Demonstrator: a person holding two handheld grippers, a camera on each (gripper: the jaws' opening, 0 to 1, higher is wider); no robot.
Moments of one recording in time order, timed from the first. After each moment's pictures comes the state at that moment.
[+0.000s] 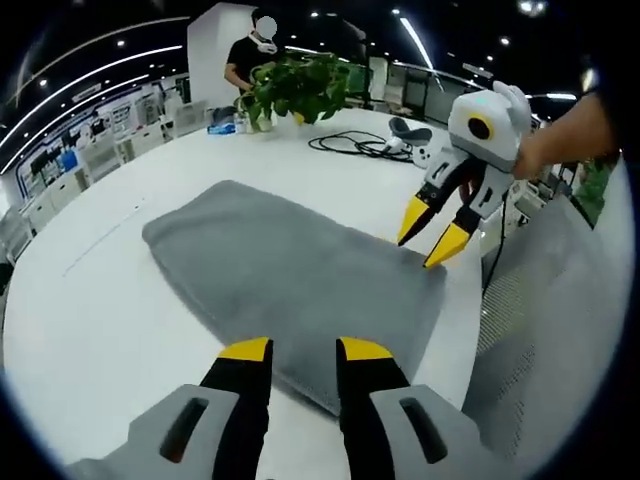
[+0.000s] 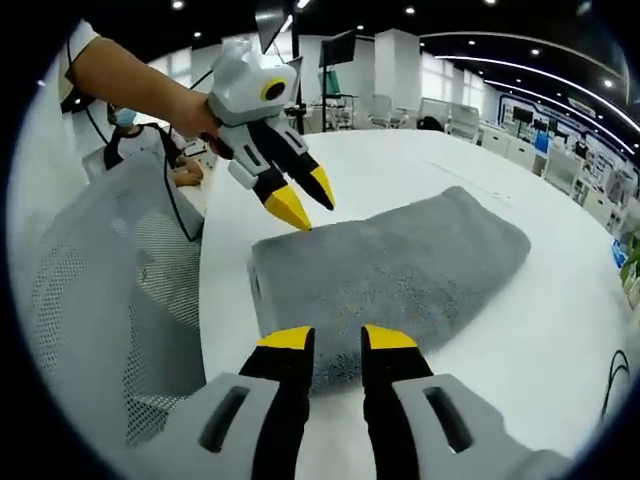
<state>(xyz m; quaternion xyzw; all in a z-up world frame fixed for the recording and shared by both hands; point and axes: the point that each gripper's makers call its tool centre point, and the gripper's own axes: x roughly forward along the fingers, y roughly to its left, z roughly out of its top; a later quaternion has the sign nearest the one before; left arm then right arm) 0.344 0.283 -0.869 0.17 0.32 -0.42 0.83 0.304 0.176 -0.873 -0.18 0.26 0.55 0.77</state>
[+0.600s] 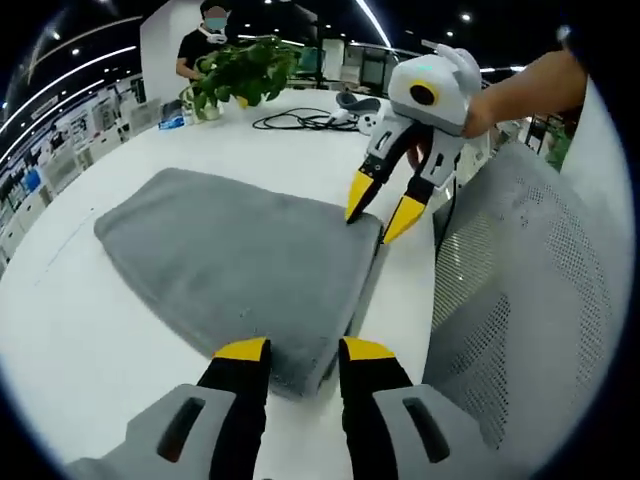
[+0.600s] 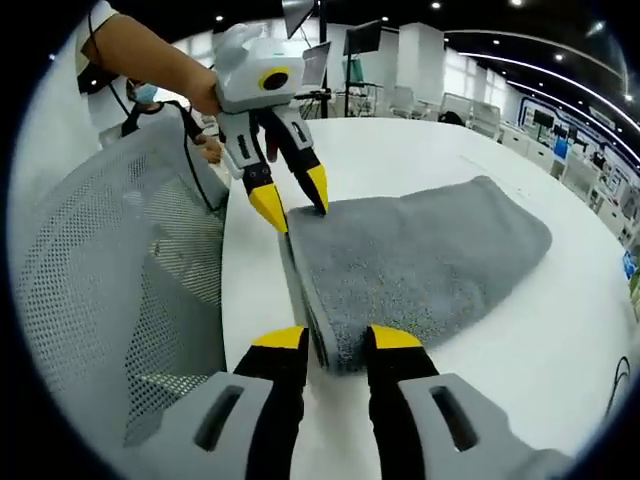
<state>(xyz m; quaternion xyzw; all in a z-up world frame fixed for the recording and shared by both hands) 0.286 0.273 -0.896 0.22 0.34 -0.49 0.77 0.278 0.173 -0.899 -0.22 0.27 0.57 0.74</state>
